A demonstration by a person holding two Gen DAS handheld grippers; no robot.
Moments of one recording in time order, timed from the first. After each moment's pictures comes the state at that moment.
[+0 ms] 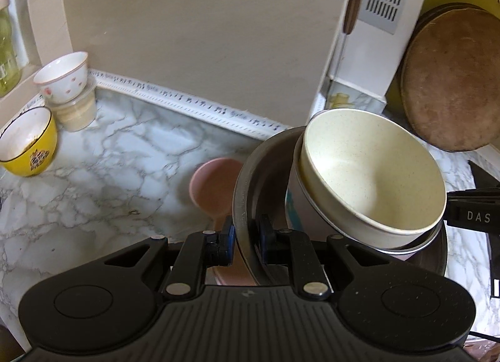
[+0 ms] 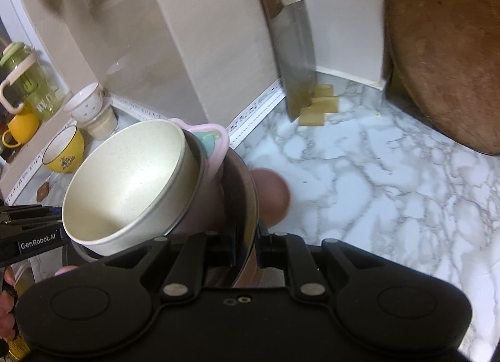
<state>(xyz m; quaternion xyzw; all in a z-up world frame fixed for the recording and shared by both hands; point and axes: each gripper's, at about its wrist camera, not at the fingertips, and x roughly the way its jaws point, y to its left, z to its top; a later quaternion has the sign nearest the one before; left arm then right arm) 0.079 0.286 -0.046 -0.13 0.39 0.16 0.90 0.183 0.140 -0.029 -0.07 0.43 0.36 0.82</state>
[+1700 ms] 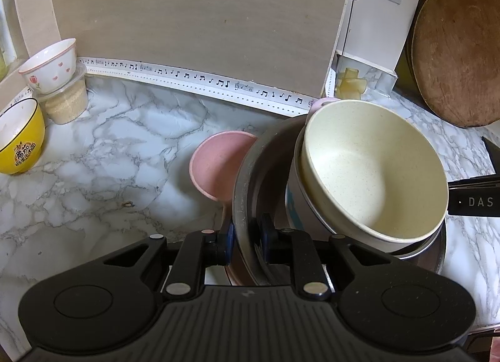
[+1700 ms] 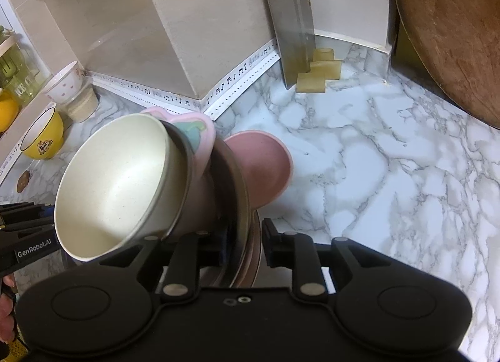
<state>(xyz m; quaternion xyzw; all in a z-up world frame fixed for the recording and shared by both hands) 0.090 0.293 -0.088 -0.10 0.40 0.16 0.90 0.195 0.153 -0.075 -0.08 0.46 0.34 0.82</state>
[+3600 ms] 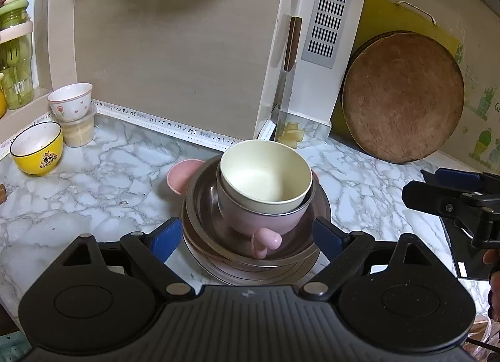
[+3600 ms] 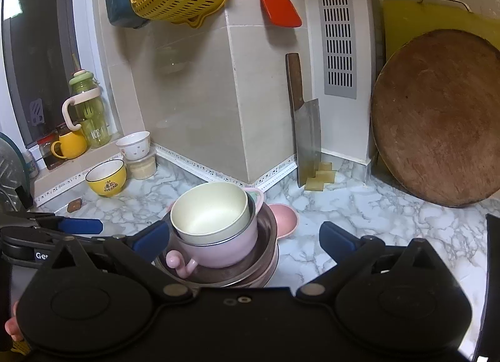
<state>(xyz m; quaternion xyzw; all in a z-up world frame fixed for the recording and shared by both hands) -0.024 0.215 -0.026 -0.11 0.28 0.13 0.94 0.065 0.063 0.019 -0.06 0.25 0.40 0.88</state>
